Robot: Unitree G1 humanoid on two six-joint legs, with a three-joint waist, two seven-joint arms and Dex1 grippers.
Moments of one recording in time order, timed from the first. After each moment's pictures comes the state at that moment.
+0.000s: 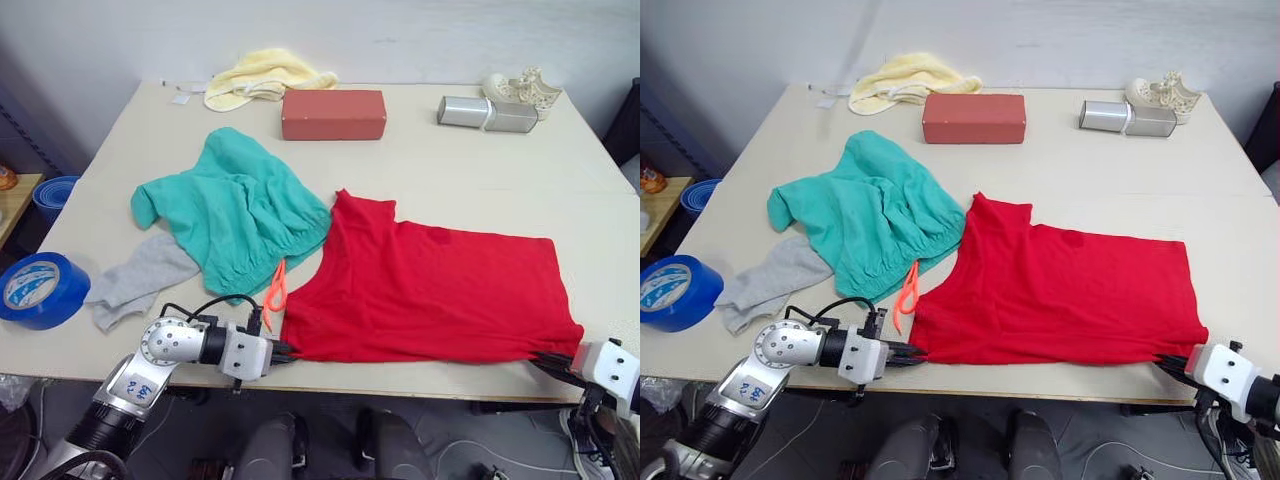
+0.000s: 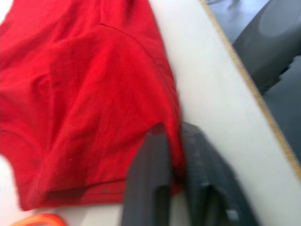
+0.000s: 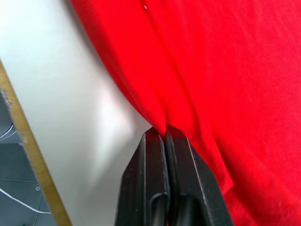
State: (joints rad) left arm -0.11 0.71 -0.25 -0.05 -0.08 -0.35 -1.11; right arm 0.38 -0.89 -0.43 0.18 0.22 -0.40 1.15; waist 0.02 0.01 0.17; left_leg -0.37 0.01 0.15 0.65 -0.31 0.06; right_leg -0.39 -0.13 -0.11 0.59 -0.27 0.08
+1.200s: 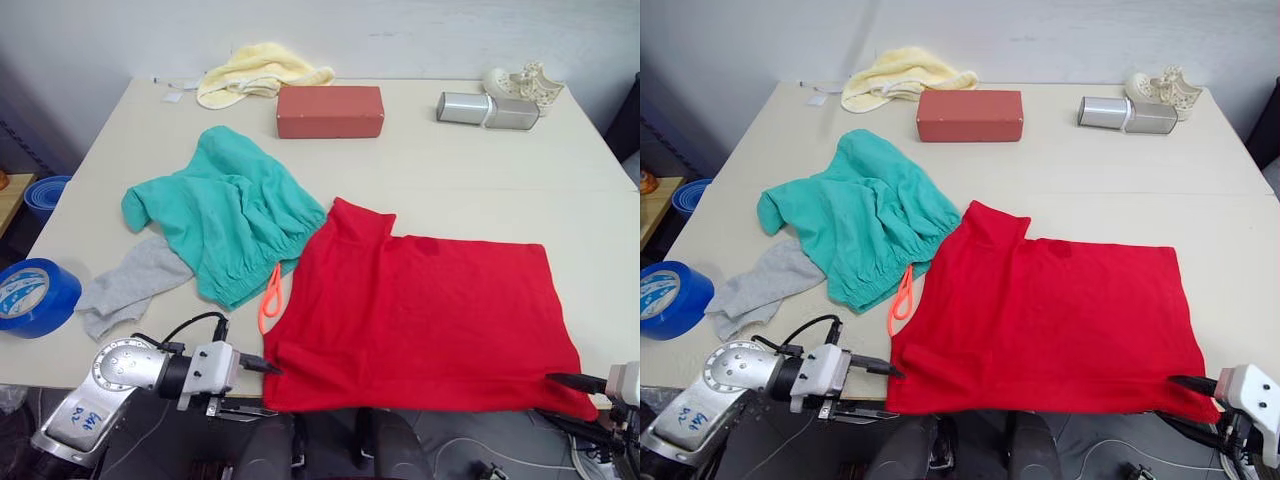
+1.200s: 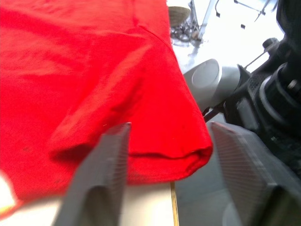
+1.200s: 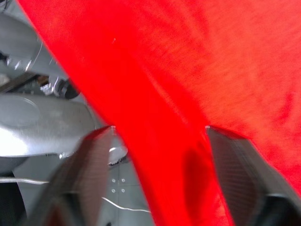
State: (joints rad) left arm 0.10 0.91 -0.07 -0.34 -0.45 0.10 -1.19; right arm 0.68 -0.89 -0.63 -0.10 0.46 -0.04 1.25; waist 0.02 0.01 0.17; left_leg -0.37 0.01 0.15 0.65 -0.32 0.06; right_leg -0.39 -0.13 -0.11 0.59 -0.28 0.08
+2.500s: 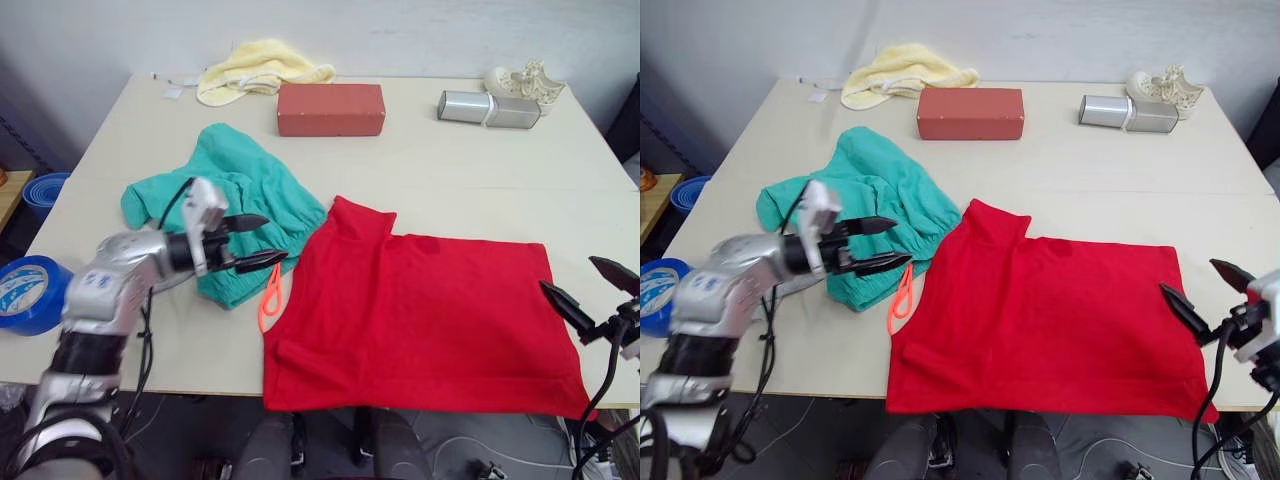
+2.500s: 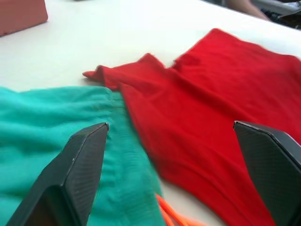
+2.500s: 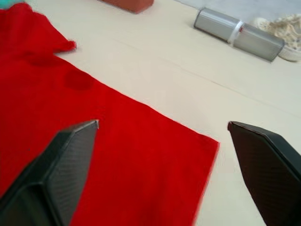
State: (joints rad) left arm -0.69 0.59 -0.09 0.16 -0.45 0.56 -0.92; right arm 0.10 -0.76 -0.62 -0.01 0.44 0.14 0.82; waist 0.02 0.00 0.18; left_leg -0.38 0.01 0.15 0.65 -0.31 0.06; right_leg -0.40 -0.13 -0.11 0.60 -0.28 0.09
